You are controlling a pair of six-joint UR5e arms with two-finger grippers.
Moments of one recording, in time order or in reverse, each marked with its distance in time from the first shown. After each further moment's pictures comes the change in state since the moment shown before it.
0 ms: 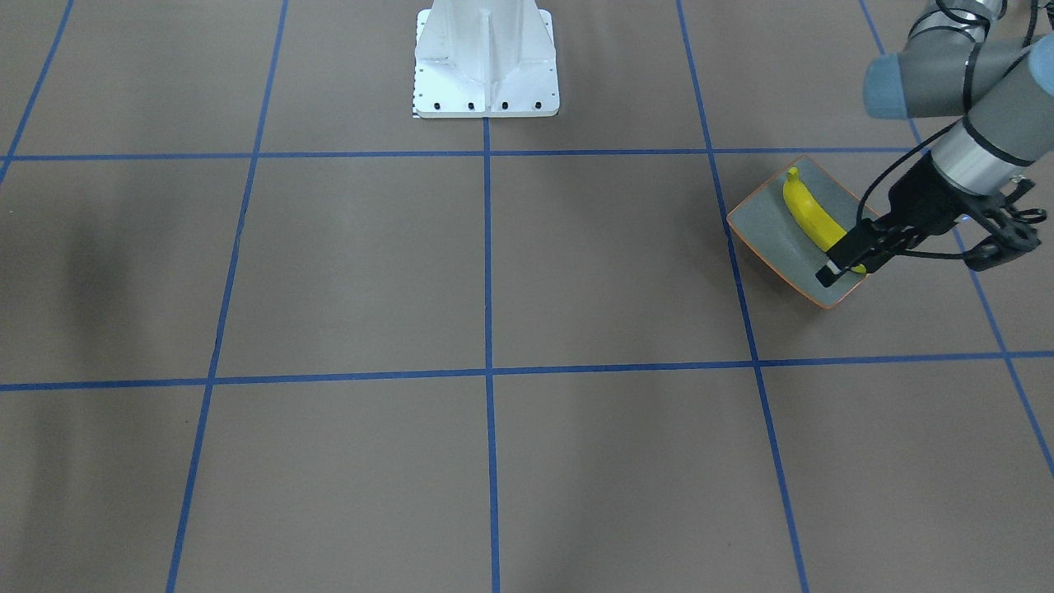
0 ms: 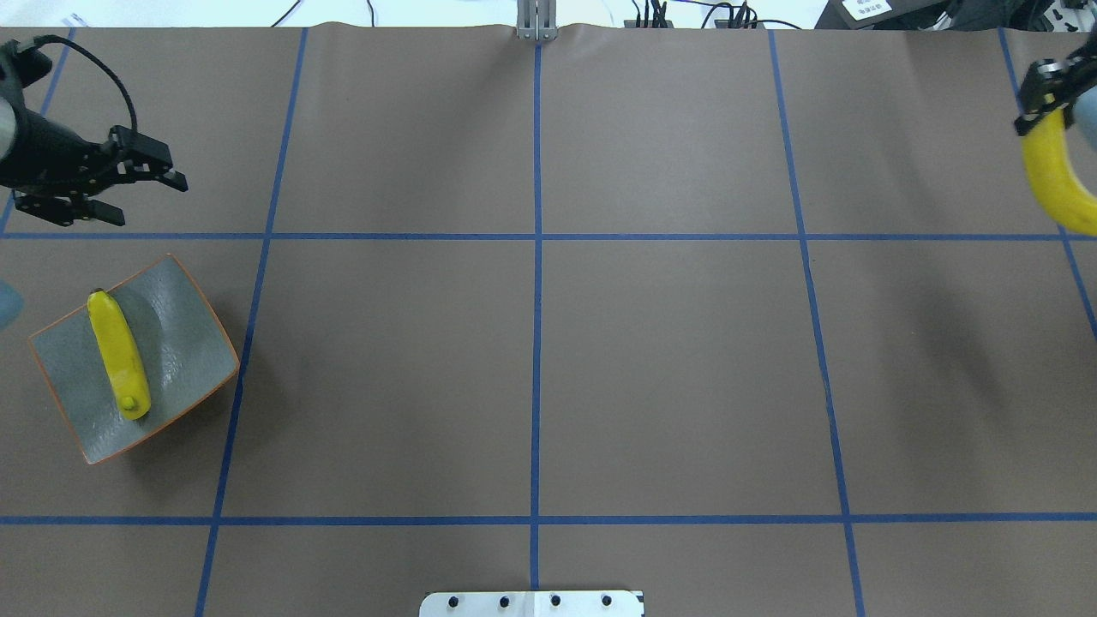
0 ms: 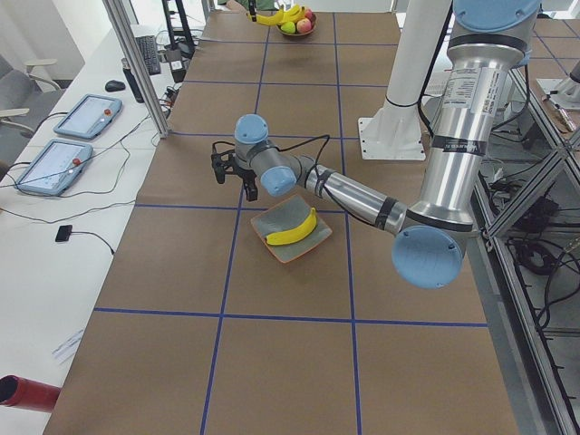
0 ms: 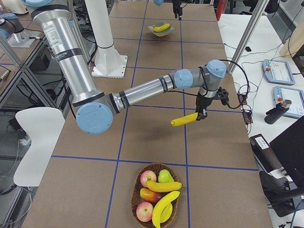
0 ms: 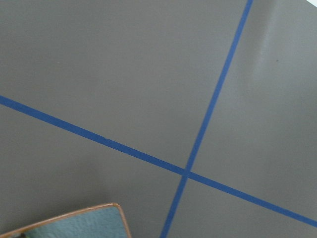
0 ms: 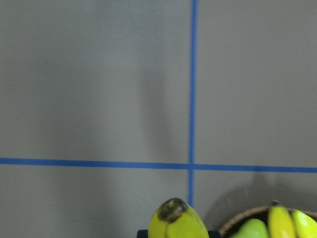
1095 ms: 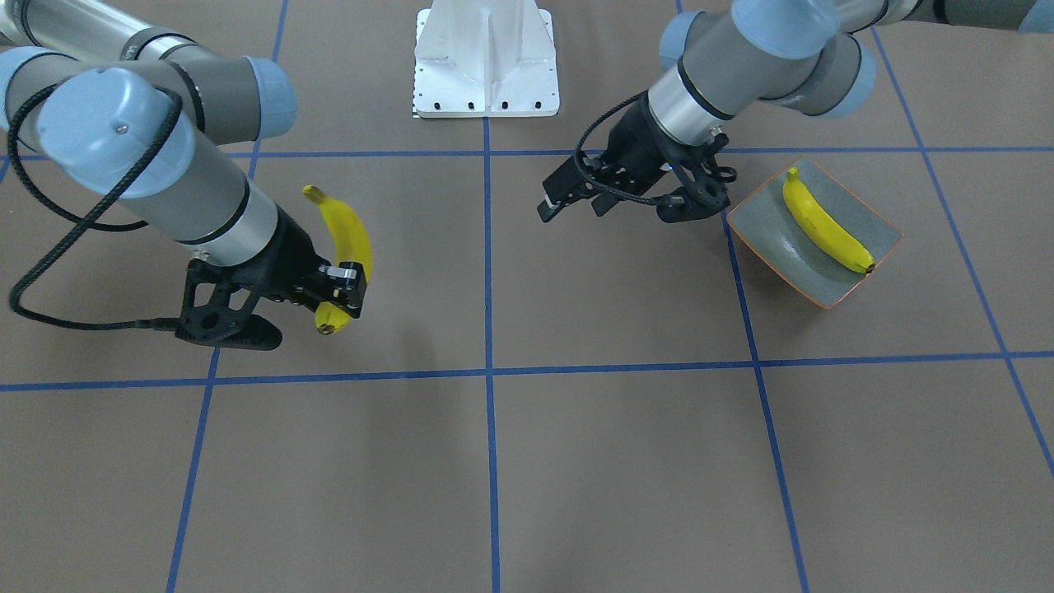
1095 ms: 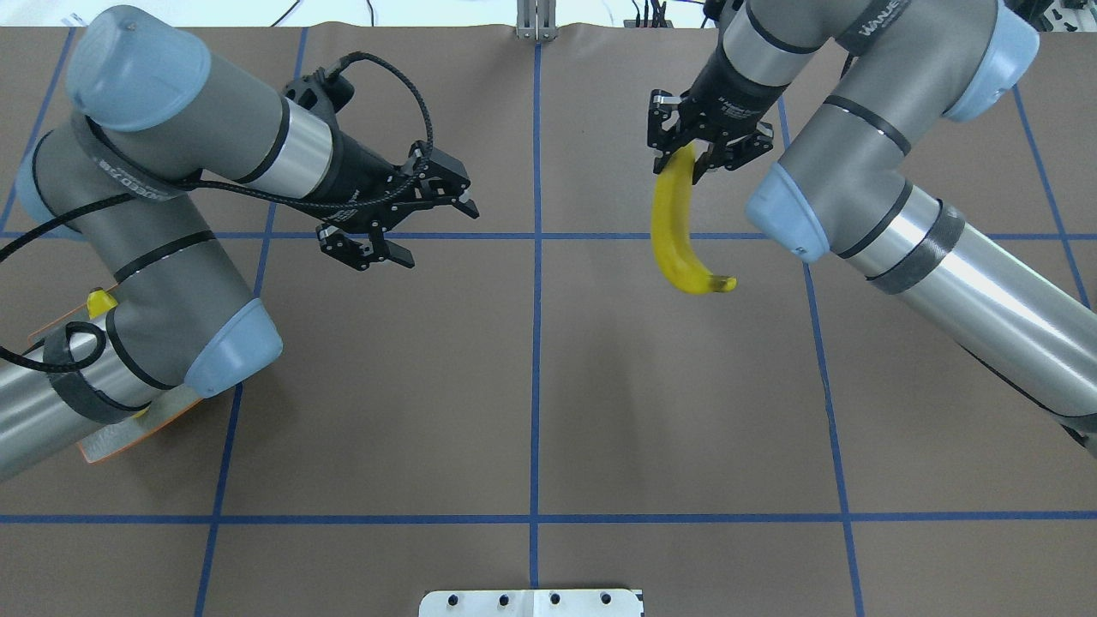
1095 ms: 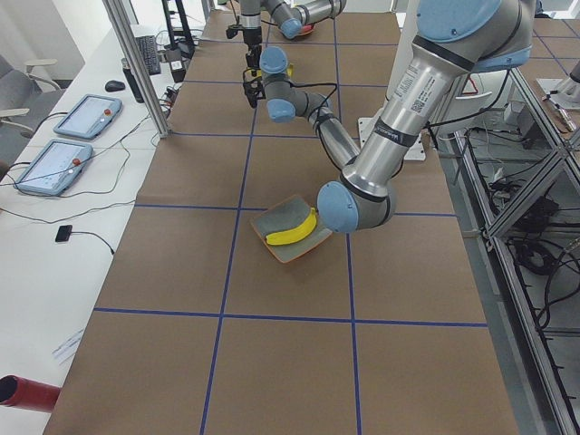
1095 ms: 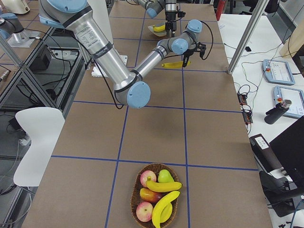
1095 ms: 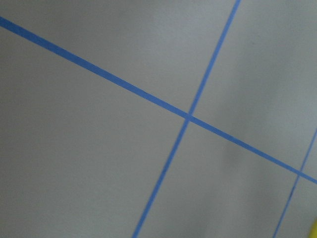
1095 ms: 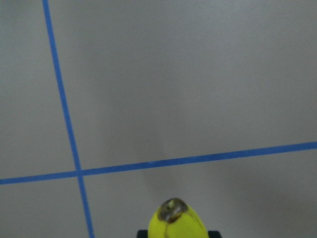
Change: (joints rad) left arm 0.301 -0.411 -0.003 -0.008 0.042 -0.447; right arm -0.404 0.285 0.013 0.288 0.021 0.896
